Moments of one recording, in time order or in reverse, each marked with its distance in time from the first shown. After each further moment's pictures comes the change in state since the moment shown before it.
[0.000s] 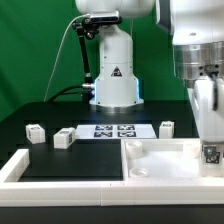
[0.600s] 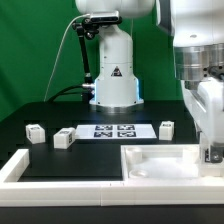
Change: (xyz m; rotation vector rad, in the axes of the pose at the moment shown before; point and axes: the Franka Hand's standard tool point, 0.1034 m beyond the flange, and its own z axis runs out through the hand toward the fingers) arm -0.001 0.001 0.002 -0.003 0.000 -0.250
